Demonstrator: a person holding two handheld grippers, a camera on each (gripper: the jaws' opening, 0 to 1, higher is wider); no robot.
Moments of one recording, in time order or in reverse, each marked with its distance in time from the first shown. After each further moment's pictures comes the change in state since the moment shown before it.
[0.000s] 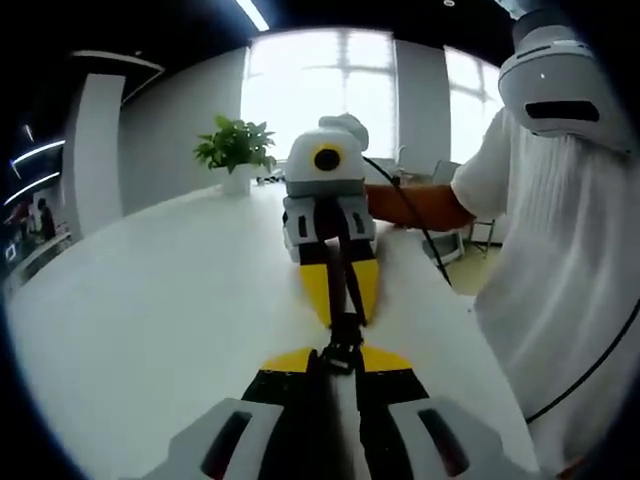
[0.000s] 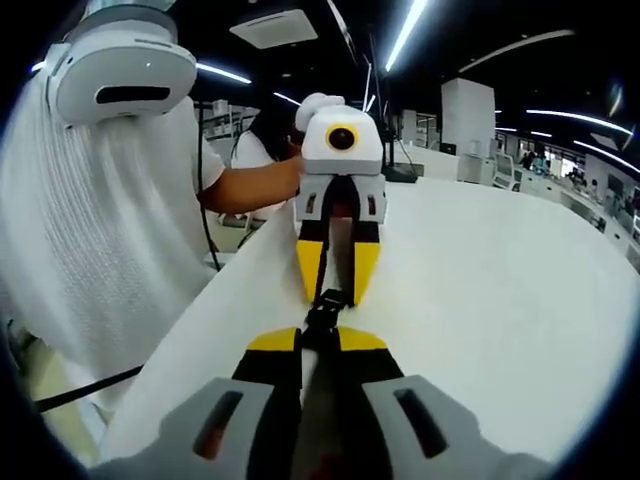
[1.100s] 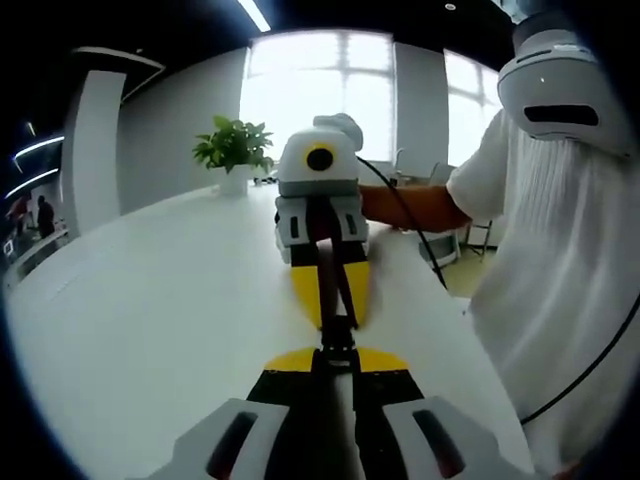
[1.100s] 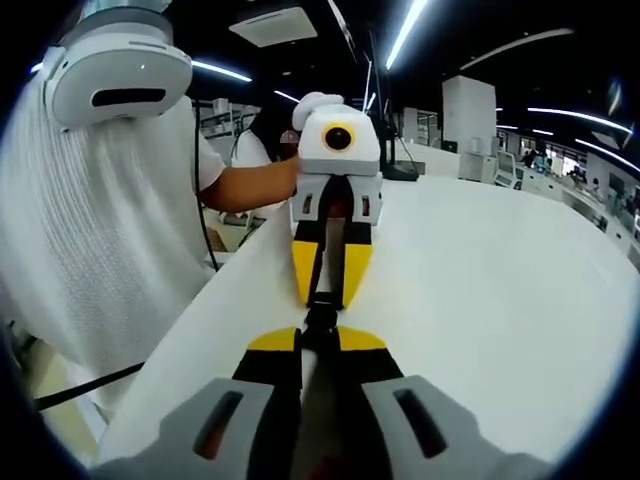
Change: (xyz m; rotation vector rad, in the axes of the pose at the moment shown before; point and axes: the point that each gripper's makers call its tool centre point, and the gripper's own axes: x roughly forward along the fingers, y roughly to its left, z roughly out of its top) left arm 0.000 -0.011 0.001 -0.002 -0.012 -0.023; right arm -0.001 -0.011 -0.001 0.002 0.011 0.019
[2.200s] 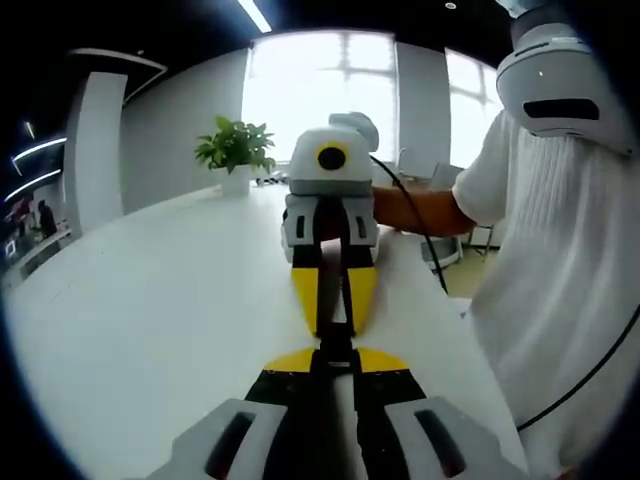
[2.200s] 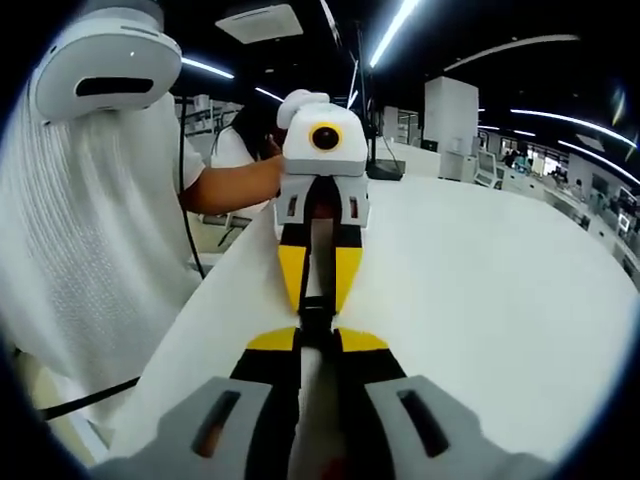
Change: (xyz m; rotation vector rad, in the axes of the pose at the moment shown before) left arm 0.004 -0.001 -0.002 -0.005 0.000 0.020; right arm 0.006 0.013 0.005 0.003 0.010 -0.119
